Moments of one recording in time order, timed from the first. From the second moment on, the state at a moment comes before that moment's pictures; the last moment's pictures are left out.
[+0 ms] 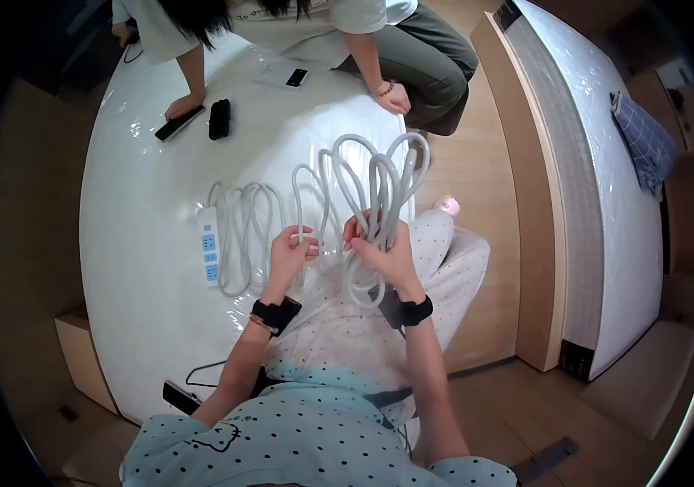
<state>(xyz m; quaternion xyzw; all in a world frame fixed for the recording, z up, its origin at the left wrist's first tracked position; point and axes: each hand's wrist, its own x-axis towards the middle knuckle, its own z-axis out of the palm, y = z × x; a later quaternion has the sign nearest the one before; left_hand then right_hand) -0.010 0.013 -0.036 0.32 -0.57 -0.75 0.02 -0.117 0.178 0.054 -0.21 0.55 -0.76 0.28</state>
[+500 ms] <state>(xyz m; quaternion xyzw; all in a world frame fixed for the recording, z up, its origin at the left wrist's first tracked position) 0.005 0.001 -0.001 0.23 -0.55 -0.80 0.03 -0.106 0.140 0.017 -0.03 0.56 -0.70 0.44</state>
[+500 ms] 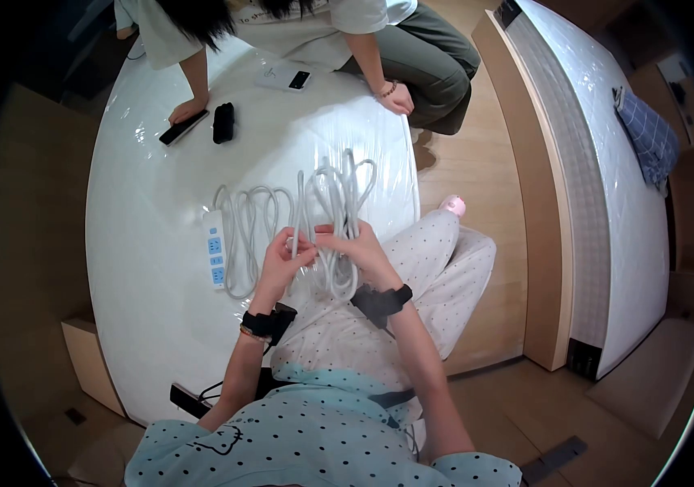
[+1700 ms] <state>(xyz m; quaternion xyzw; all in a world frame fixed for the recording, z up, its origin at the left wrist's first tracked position) 0.014 0.000 0.002 0.20 -0.56 -0.81 0.00 -0.092 0.146 -0.006 -0.09 0.60 -0.71 0.36</state>
